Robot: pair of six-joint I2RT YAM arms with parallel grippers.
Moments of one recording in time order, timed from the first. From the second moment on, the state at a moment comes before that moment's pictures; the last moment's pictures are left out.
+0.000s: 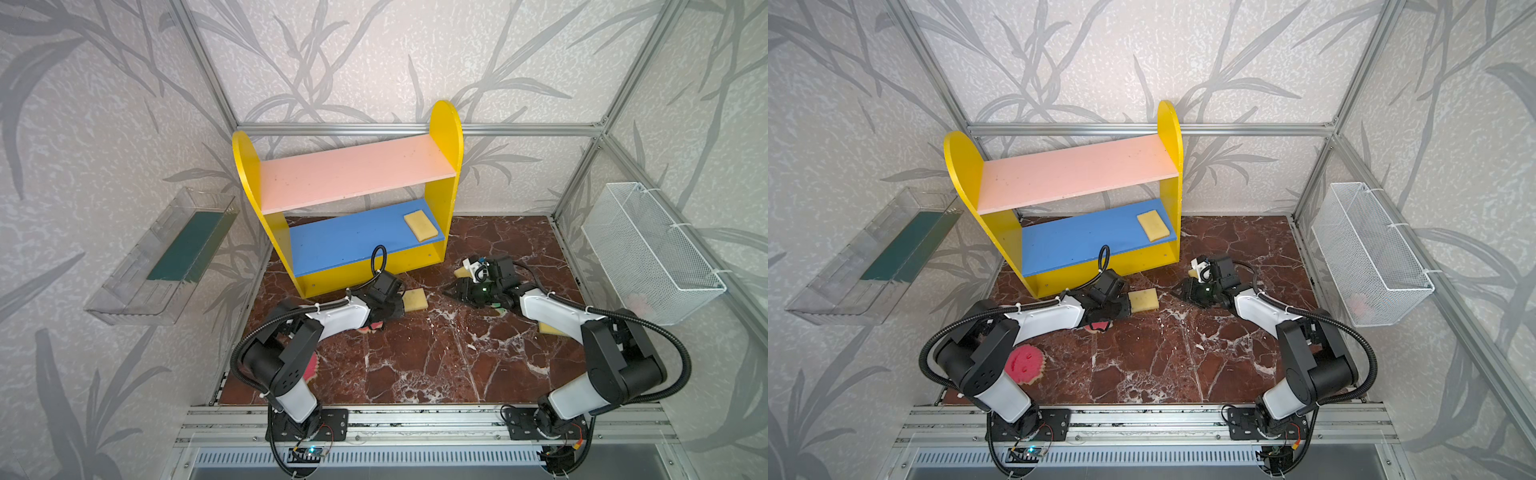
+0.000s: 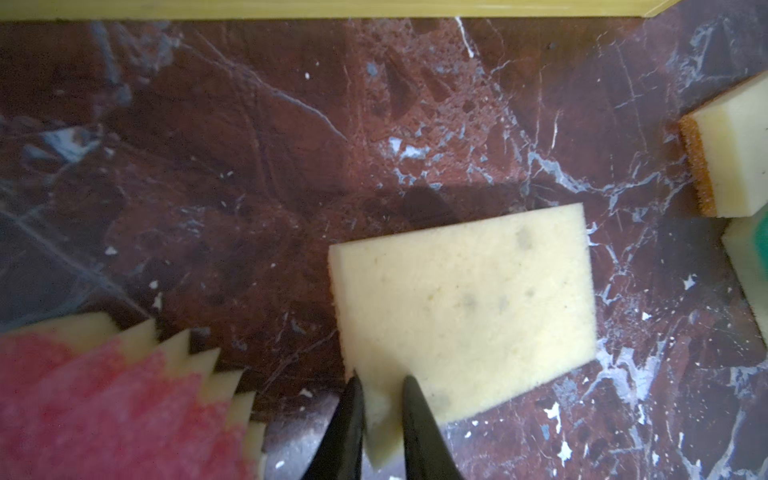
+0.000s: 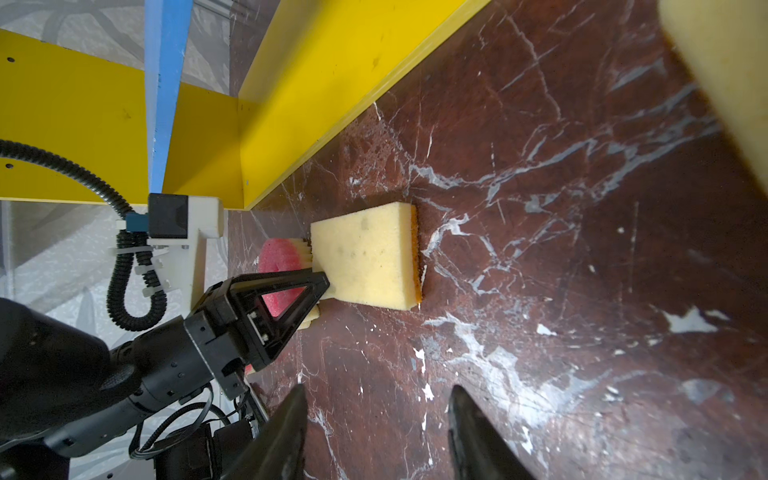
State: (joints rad) left arm -0.62 1.64 0.85 -0.19 -0.06 -0.76; right arm 0.35 1.55 0.82 -0.07 -0.63 0.68
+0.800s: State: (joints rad) left arm -0.62 1.18 0.87 -0.33 -0.26 -0.79; right arm 0.32 1.45 0.82 -0.10 -0.63 0.66
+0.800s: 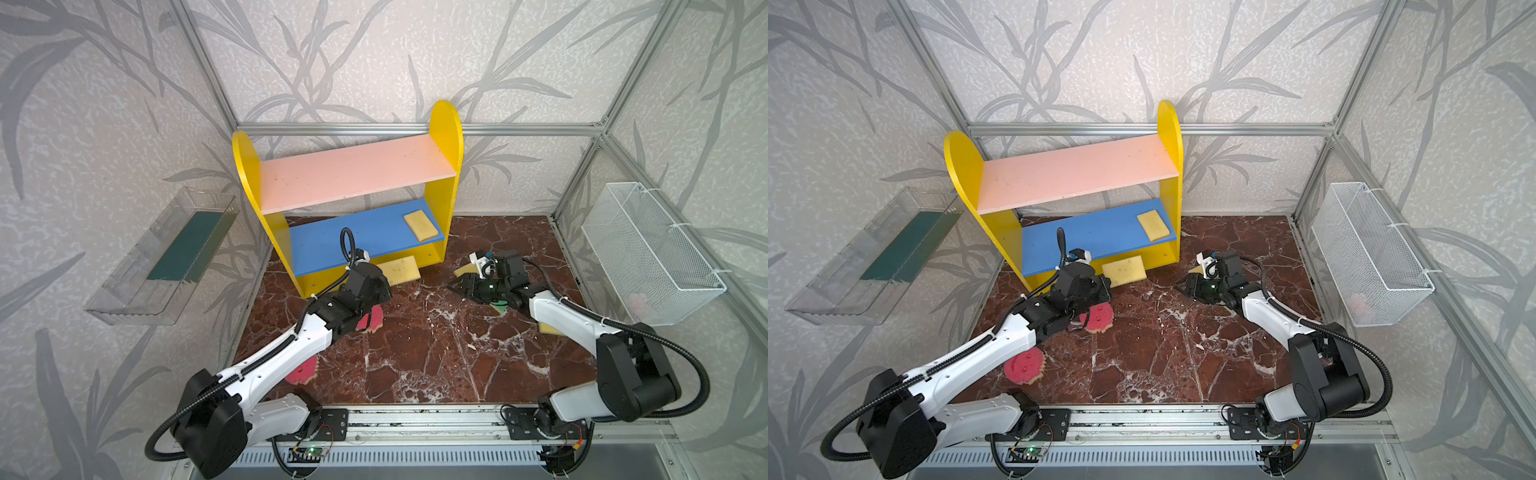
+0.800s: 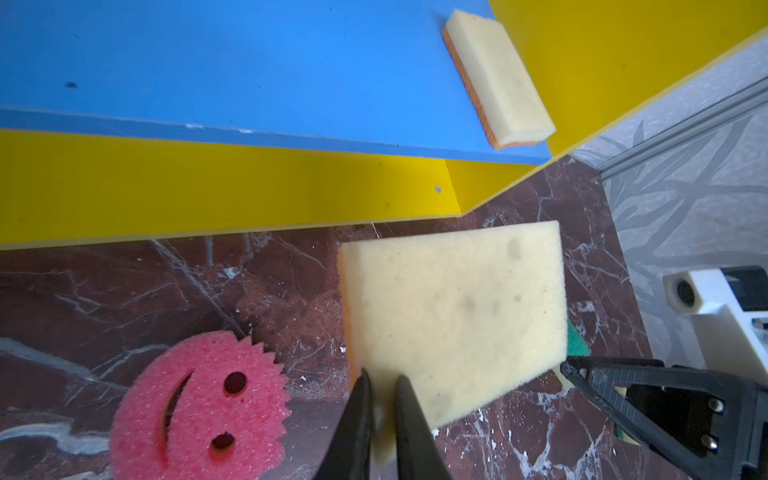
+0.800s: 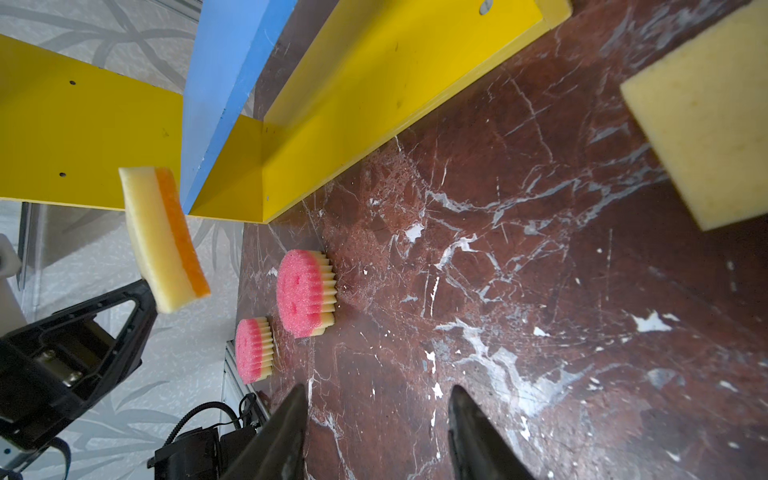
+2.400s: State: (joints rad) left arm -0.38 1.69 1.25 -0.22 -0.25 -0.85; right arm 0.32 1.45 0.81 -0.11 -0.62 0.66
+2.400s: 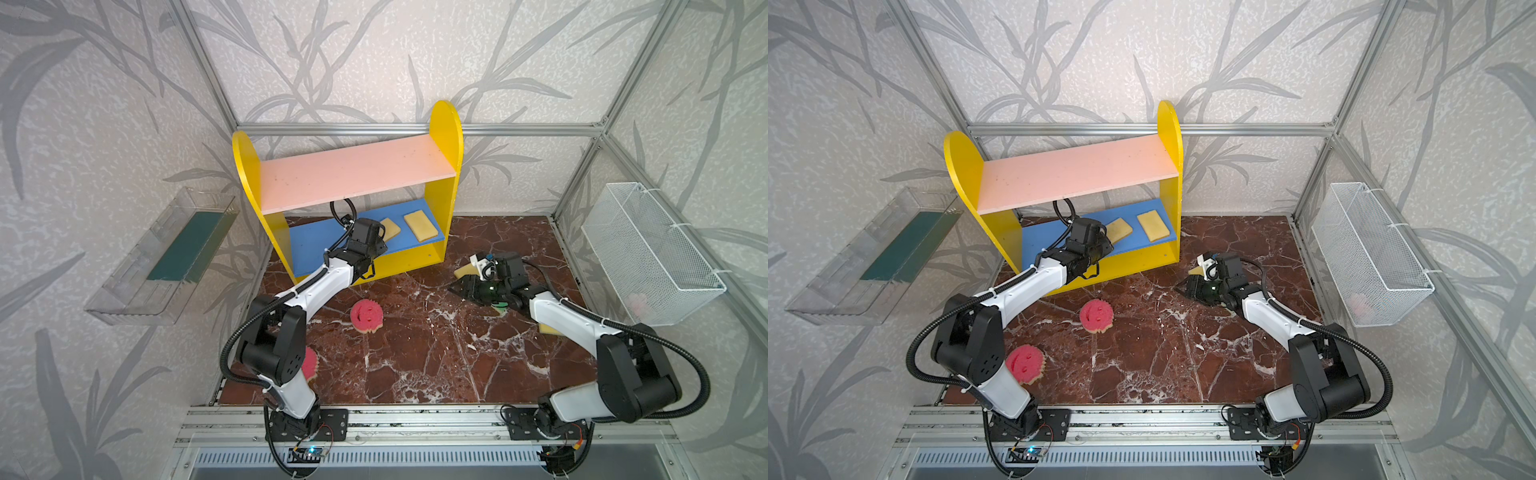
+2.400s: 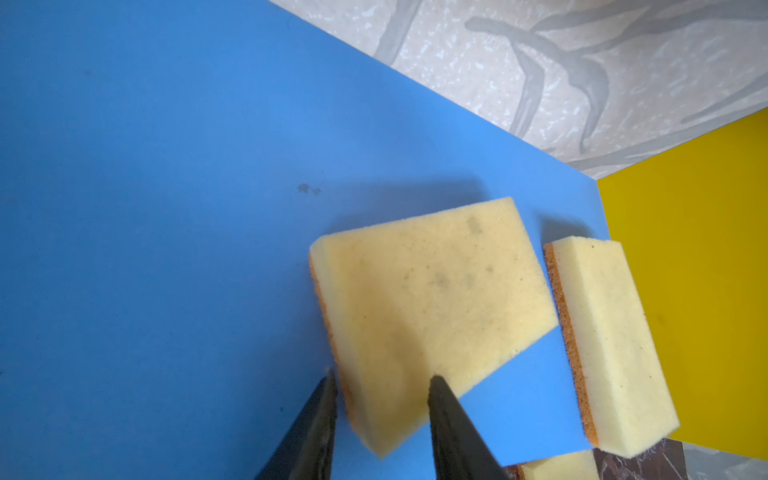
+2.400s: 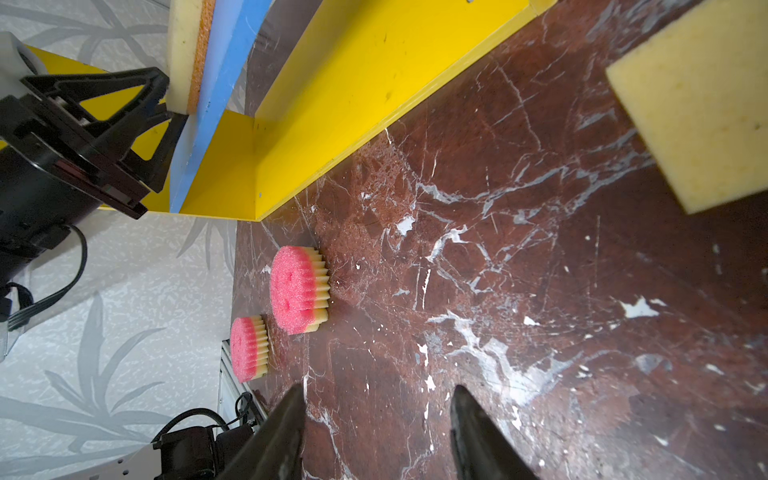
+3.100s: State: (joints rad) left arm -0.51 1.66 1.22 -0.20 -0.26 -0.86; right arm 0.32 1.45 0.80 -0.10 -0.62 0.66
